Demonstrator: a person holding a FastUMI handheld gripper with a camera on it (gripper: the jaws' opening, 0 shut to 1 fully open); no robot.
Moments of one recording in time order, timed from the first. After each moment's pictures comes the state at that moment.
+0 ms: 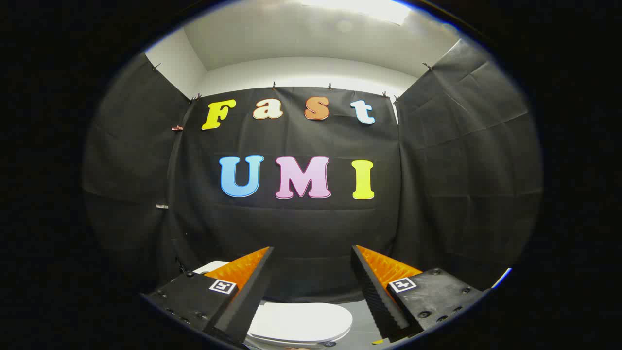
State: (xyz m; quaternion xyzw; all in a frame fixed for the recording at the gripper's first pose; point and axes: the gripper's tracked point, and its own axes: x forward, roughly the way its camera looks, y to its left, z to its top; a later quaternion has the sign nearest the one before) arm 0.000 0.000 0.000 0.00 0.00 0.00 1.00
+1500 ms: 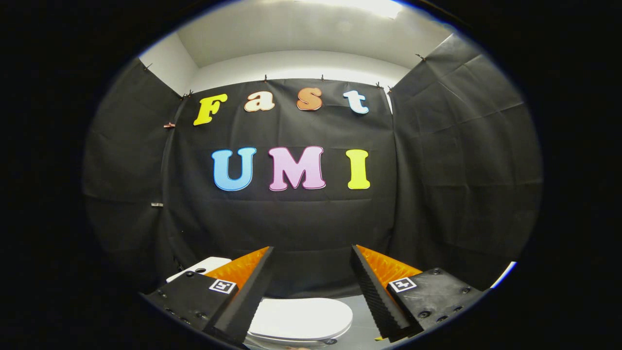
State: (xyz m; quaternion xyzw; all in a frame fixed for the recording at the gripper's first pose) arm 0.016 -0.023 -0.027 0.02 0.02 -0.02 1.00
